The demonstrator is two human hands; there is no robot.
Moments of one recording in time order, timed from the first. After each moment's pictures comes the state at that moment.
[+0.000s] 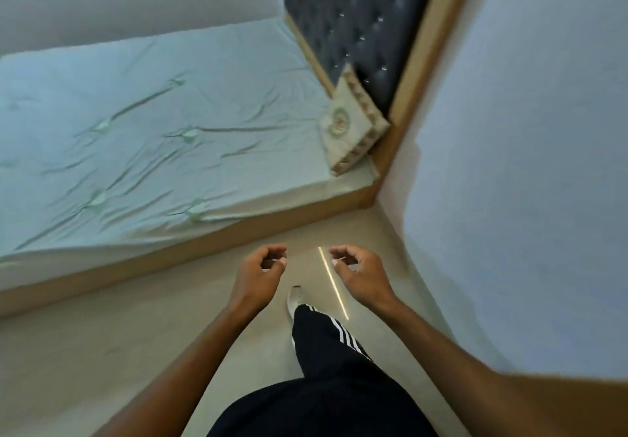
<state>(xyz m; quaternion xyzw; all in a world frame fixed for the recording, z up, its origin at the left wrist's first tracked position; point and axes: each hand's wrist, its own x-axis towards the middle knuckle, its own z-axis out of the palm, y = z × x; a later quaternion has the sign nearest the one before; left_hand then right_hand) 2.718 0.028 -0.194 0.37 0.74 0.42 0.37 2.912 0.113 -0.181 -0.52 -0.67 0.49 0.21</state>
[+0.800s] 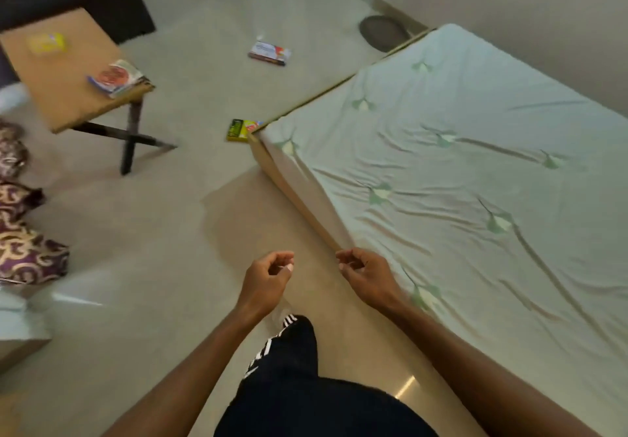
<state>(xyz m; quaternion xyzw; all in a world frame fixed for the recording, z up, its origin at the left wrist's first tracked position) 2.310 -0.165 -0.208 -0.15 0.80 0.56 0.13 2.292 0.053 -0.198 -0.03 -0.87 0.47 -0.16</state>
